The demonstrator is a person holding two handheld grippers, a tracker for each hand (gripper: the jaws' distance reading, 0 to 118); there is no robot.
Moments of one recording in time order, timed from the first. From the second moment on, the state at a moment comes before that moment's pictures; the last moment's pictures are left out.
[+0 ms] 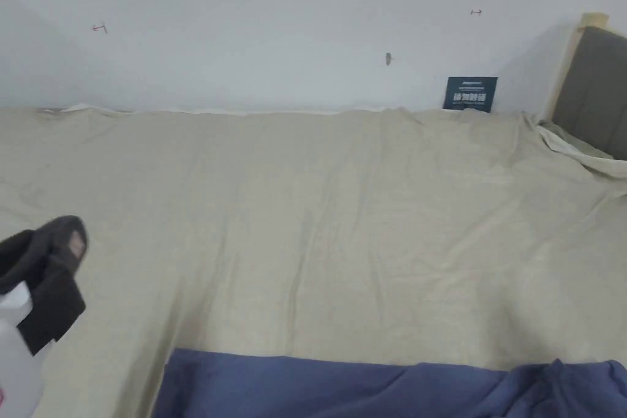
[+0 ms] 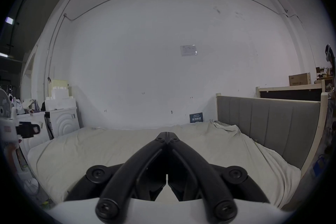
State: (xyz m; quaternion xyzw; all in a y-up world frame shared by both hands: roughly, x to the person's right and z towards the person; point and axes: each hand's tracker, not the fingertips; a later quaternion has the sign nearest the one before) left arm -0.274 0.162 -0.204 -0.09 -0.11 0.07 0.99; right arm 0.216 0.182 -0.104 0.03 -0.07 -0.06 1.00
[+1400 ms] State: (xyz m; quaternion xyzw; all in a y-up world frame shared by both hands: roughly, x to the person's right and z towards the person) left arm -0.309 -0.059 -0.361 -0.61 -0.23 0.29 0.70; right arm 0.192 0.126 -0.153 -0.17 0.01 -0.06 0.98
